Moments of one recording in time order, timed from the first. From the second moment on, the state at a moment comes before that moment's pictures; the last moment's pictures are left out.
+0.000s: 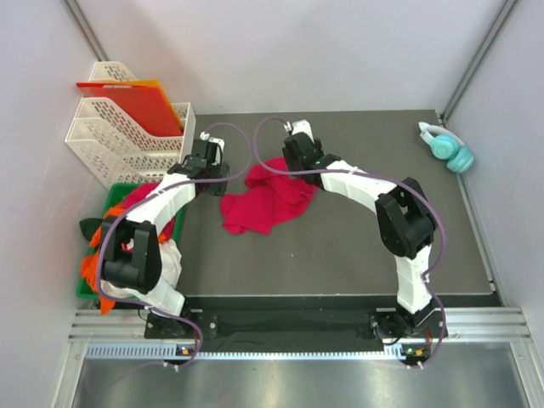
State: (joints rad) left arm -0.24 1.60 1.16 -0.47 -0.22 -0.02; right arm 0.66 2.01 1.55 -0.26 0.47 0.16
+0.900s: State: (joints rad) left arm -0.24 1.60 1.15 -0.47 -0.22 -0.02; right arm 0.60 2.12 1.63 -0.34 0.47 0.20
